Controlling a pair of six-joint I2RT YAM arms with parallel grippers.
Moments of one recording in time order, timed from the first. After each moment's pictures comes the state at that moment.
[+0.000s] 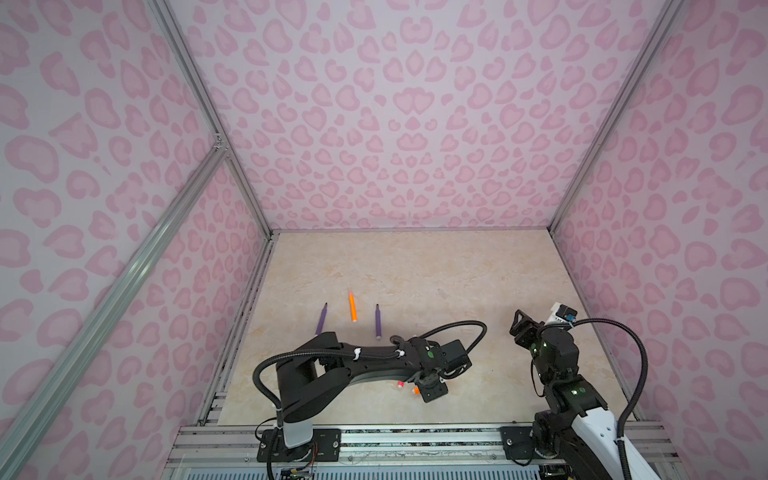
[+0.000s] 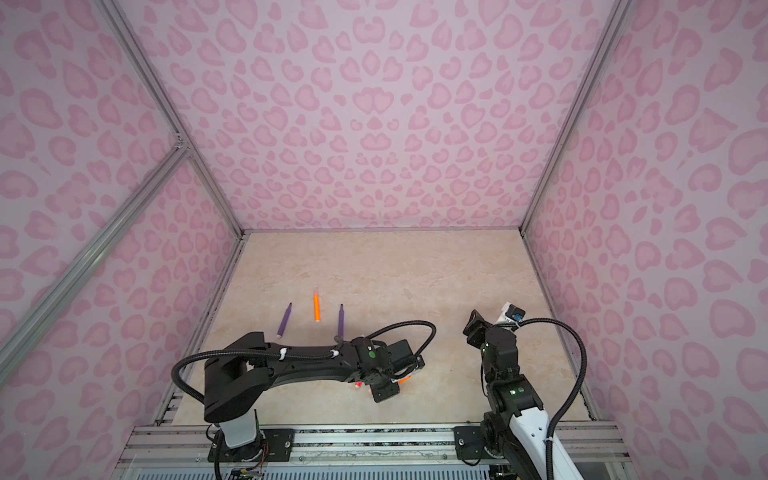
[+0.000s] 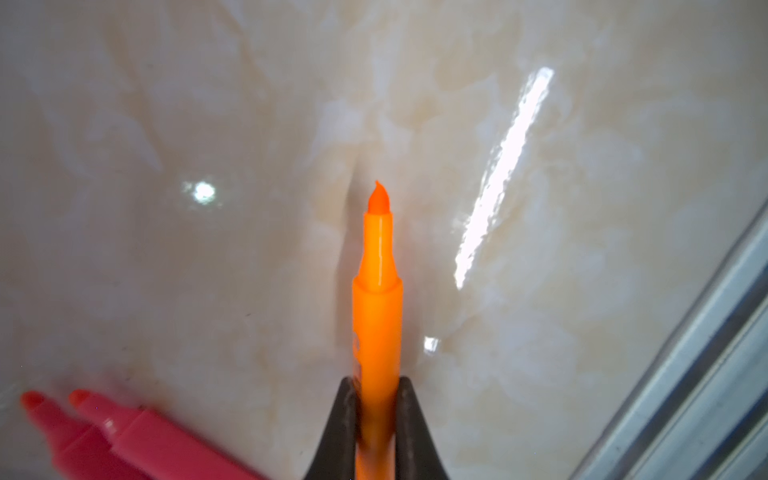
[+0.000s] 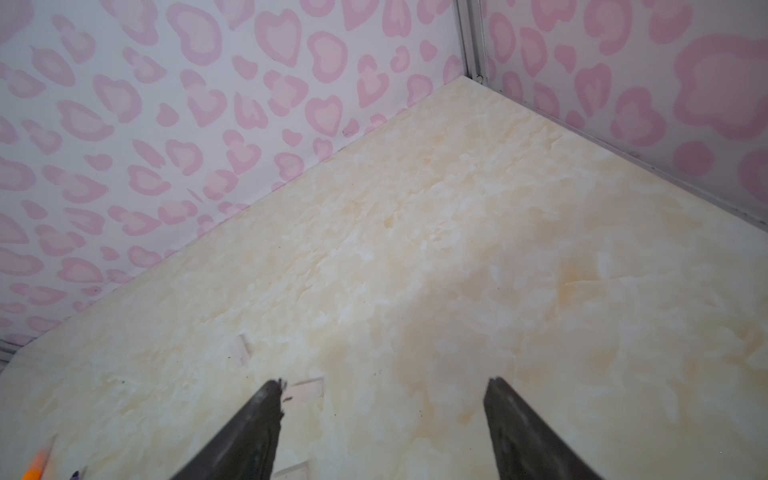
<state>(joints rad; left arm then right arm) -1.20 1.78 1.15 -0.67 -0.08 0.02 0.21 0.48 0.26 -0.13 0.31 0.59</state>
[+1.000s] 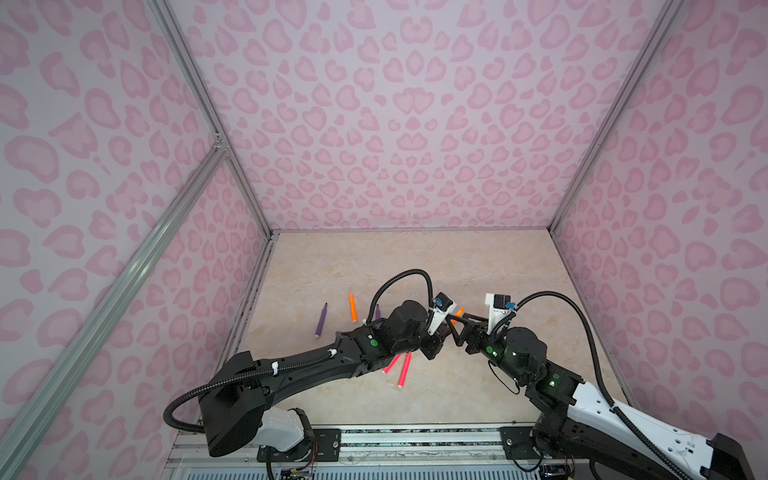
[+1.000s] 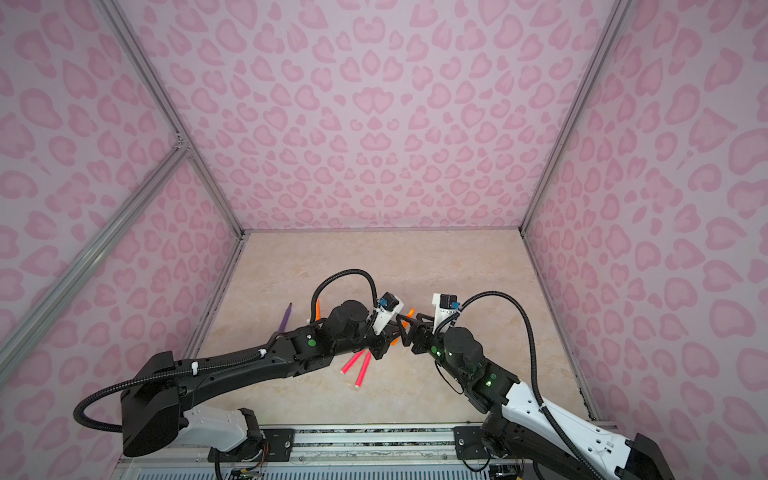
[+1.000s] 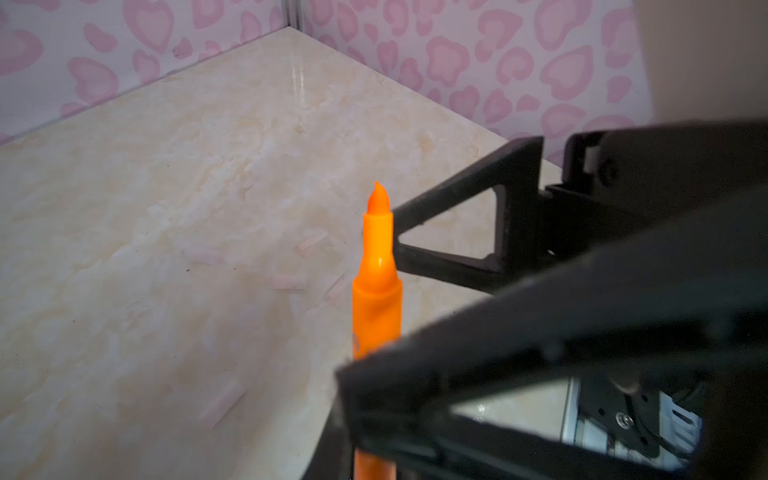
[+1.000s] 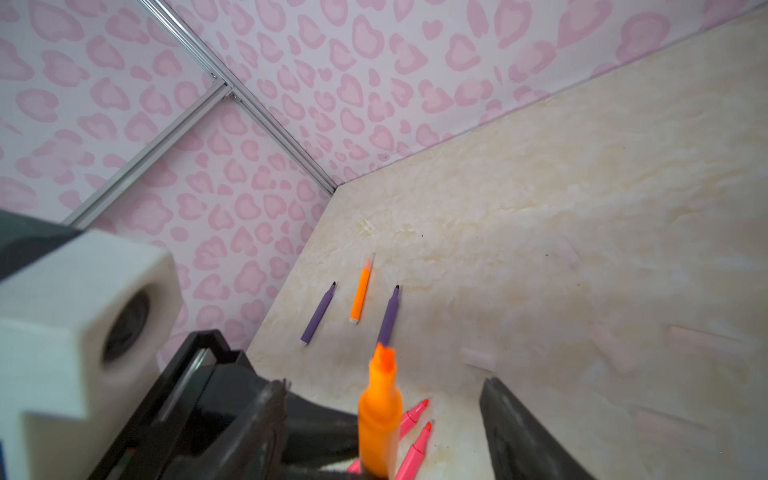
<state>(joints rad) -1.04 1.42 0.92 -0.01 0.06 -0.13 0.83 0.75 0.42 0.13 0.21 0.72</state>
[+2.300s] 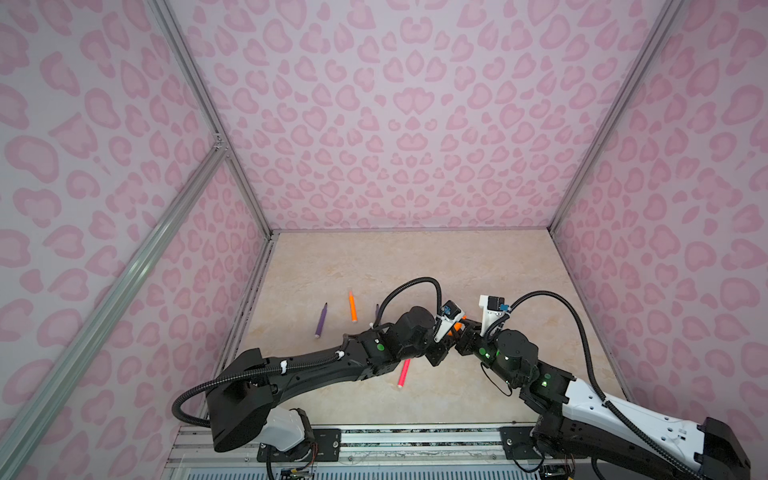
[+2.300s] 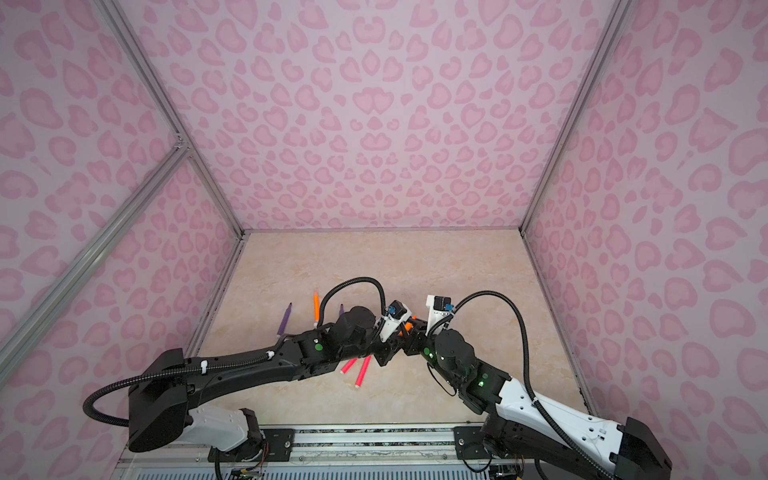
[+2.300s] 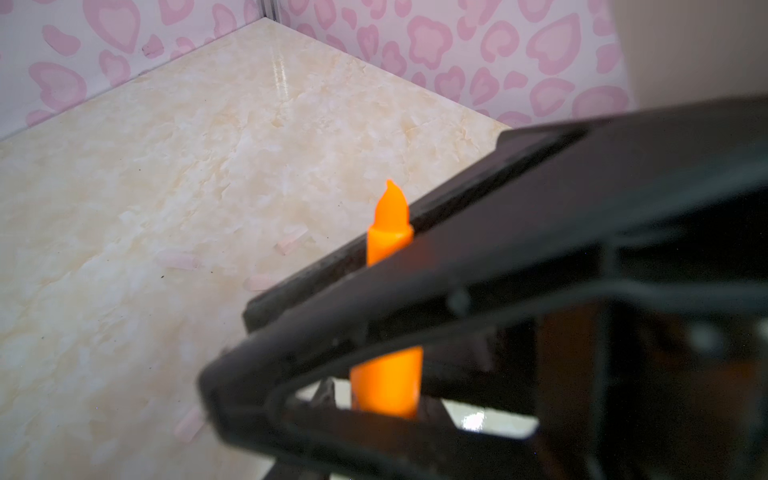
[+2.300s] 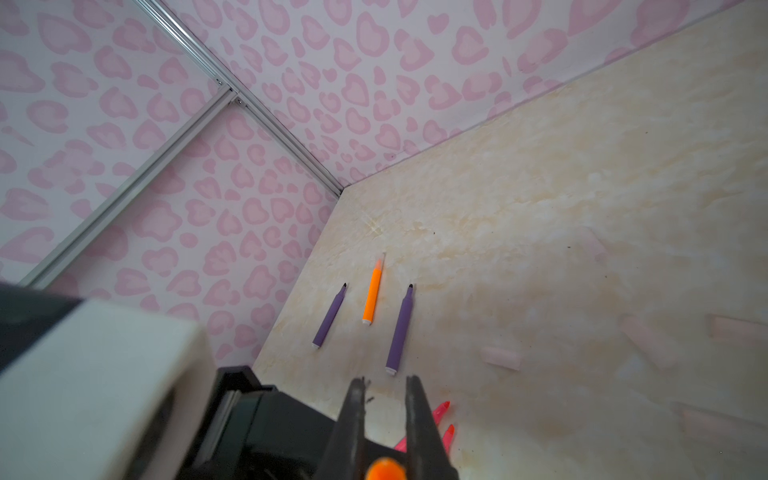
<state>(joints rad) -1.08 1.45 0.92 0.01 0.05 -0.10 0.93 0.83 0.43 0.20 0.28 0.78</state>
